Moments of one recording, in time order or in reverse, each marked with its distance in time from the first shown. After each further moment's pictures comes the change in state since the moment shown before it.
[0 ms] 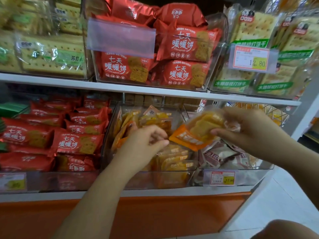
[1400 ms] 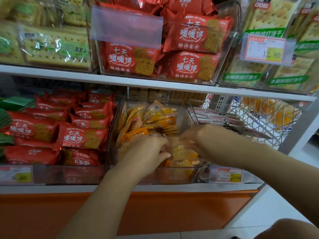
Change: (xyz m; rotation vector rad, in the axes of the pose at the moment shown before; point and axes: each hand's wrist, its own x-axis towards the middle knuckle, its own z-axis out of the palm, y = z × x) left_hand -0.003 -0.014 0.012 0.389 -0.166 -0.015; right_hand 0.027 -0.016 0.067 -0.355 -0.451 -0.128
